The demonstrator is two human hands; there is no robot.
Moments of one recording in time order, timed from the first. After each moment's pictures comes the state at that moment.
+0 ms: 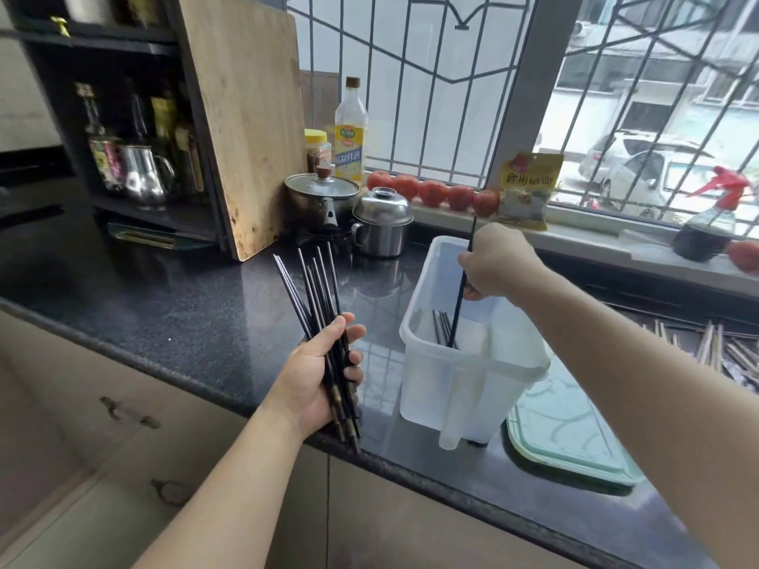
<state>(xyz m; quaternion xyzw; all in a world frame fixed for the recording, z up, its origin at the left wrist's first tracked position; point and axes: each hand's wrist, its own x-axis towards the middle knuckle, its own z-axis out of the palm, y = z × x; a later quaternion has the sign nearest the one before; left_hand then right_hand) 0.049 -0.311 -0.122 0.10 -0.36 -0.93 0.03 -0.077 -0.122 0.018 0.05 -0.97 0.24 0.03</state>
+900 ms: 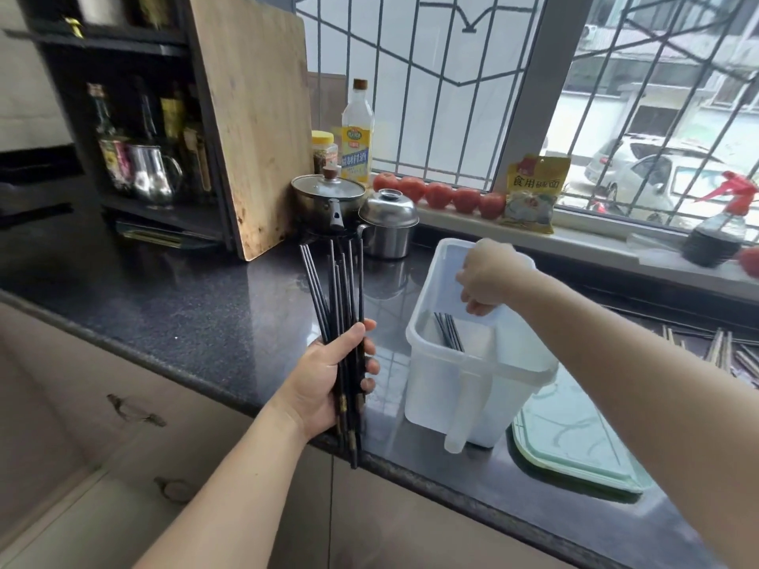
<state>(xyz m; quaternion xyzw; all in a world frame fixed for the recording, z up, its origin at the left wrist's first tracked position) 0.057 -0.307 -0.115 0.06 -0.44 -0.90 0.01 -0.088 -0.130 0.004 0.07 -0.97 0.20 -0.08</state>
